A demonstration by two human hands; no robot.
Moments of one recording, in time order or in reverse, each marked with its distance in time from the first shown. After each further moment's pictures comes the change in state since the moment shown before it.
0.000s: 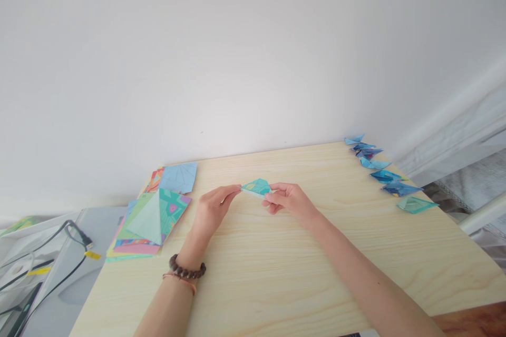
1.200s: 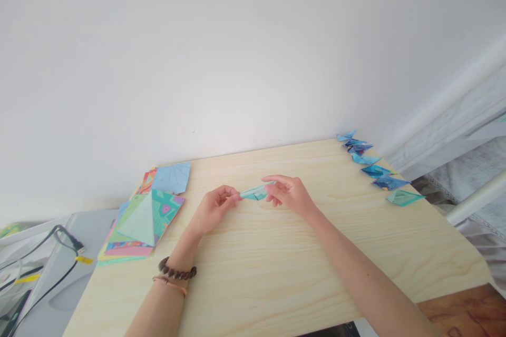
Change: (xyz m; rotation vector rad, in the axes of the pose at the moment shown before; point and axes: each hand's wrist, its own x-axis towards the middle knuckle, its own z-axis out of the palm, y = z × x) left_hand 0.006 0.011 0.001 -0.564 -0.381 -0.527; right_hand -0.008 -0.012 -0.006 -0.311 0.108 -0.283
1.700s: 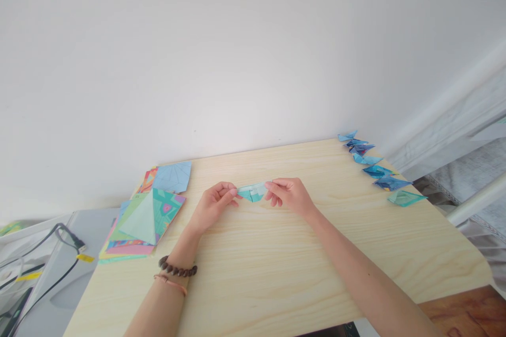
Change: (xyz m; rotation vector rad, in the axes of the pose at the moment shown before) left_hand 0.003 0.002 -0.001 -0.178 0.056 -0.050; right_hand 0.001 0.001 0.002 -0.050 0.018 0.029
